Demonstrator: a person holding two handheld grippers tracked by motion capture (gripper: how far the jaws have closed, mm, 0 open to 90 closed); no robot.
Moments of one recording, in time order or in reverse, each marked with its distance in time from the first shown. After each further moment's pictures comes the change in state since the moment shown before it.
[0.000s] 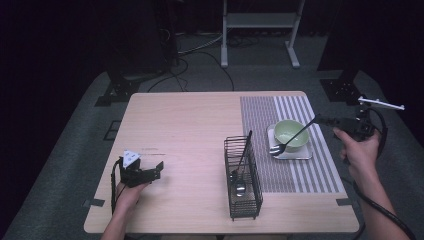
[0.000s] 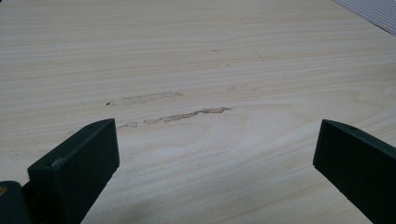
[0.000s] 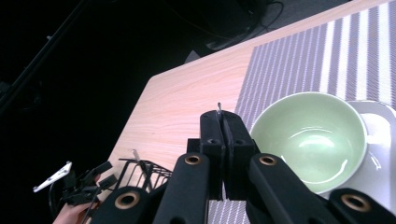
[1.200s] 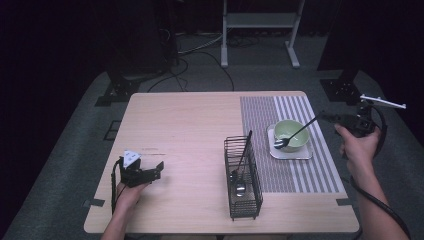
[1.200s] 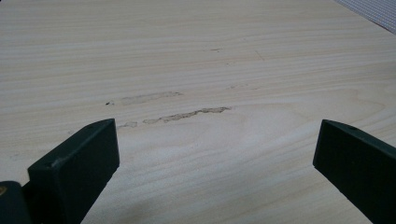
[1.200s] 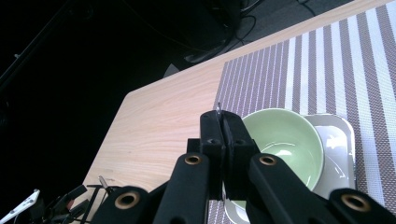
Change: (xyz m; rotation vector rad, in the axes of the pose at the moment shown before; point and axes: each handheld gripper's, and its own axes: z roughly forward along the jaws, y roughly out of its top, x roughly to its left) left arm 0.000 0.000 0.000 0.004 0.001 0.005; right arm -0.014 0.010 0.004 -0.051 -0.087 0.027
